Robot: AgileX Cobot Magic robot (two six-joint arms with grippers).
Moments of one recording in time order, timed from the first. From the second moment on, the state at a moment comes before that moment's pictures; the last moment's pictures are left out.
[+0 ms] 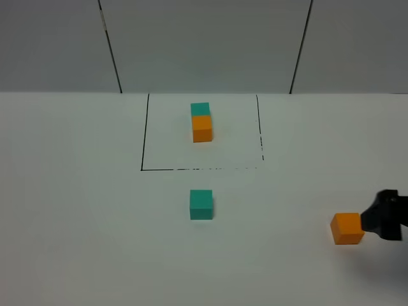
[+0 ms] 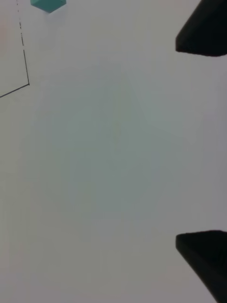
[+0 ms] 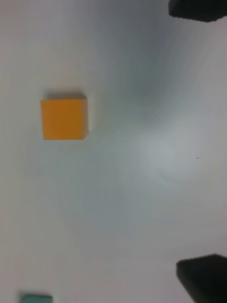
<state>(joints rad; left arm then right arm) 0.00 -0.01 -0.51 -0.10 1.07 0.17 -0.02 1.13 -0.80 0.22 0.86 -0.10</state>
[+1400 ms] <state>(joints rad) 0.00 -0.01 -0.51 -0.10 1.07 0.17 0.11 1.86 -1.03 -0.01 0.68 0.06</state>
